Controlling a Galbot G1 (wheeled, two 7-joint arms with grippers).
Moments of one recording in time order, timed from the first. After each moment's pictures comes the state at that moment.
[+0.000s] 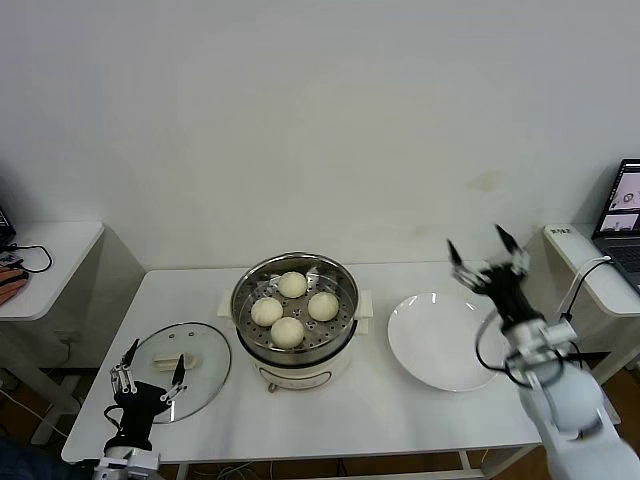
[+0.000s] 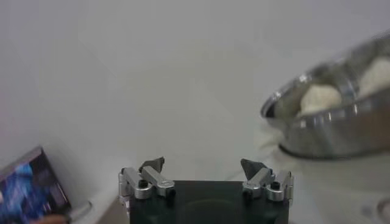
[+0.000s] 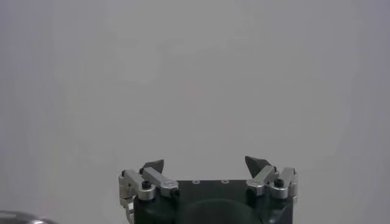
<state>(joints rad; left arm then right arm) 1.67 -1.25 -0.67 -2.05 0.47 0.01 -0.12 -1.26 1.05 0.65 1.98 0.35 0.06 -0.02</state>
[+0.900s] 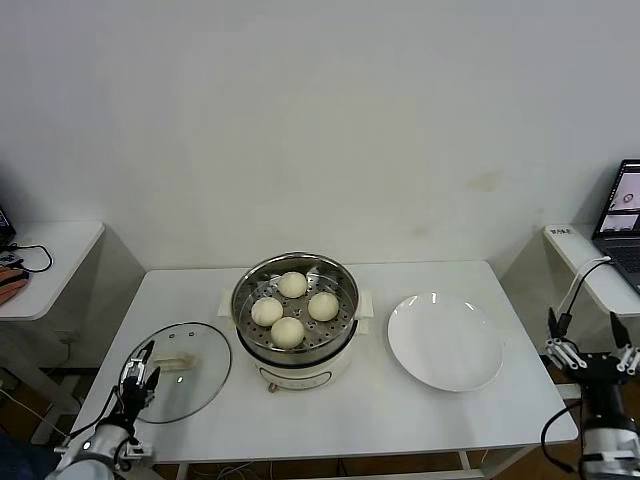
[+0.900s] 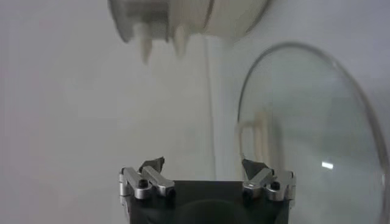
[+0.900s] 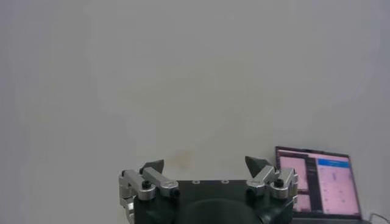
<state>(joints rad) 1.45 -1.05 -0.63 -1.62 1.17 -0.05 -0.12 -1.67 1.33 0.99 2.17 0.34 0.14 0.00</state>
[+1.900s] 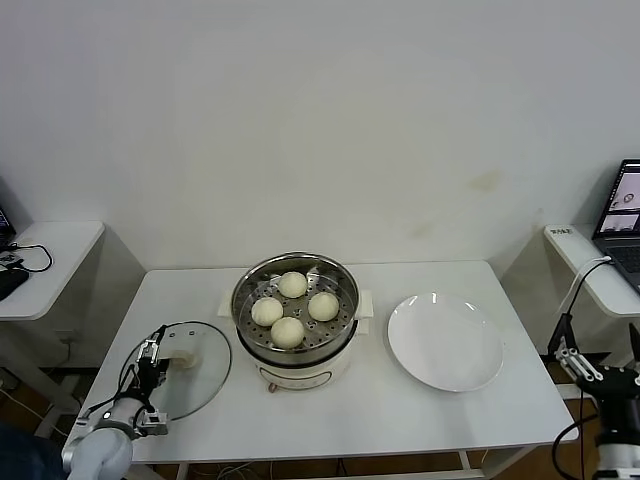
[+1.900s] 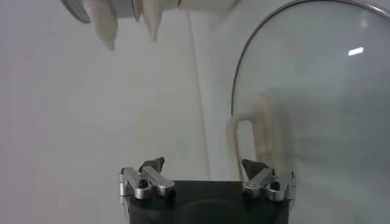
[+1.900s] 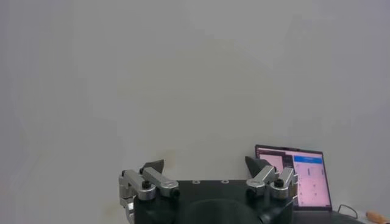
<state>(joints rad) 1.24 -1.06 -0.54 -1.44 1.16 -0.05 -0.09 -1.73 1.37 1.03 2.21 0.35 0.14 0.00</state>
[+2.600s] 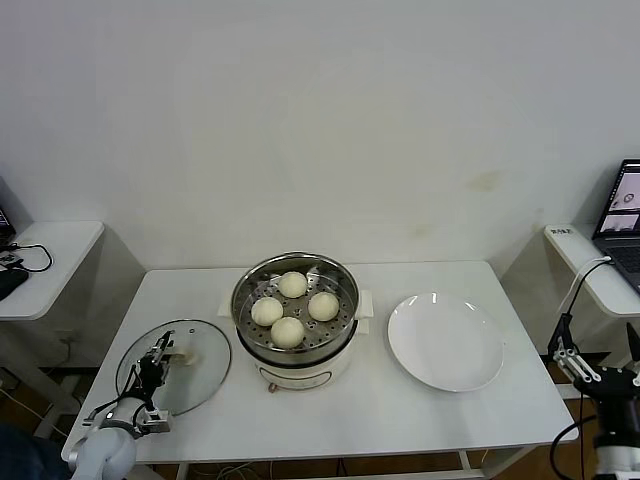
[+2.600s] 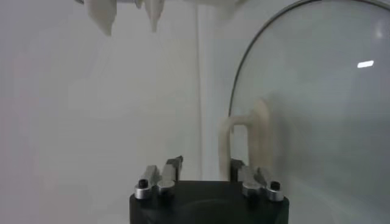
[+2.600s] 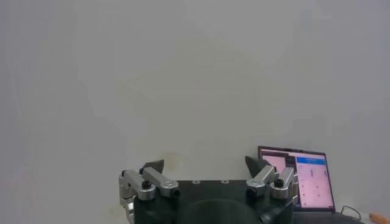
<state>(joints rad) 1.21 -1.09 -0.54 -1.38 1.12 -0.10 -0.14 -1.74 1.37 1.02 2.23 0.35 0.14 0.00</state>
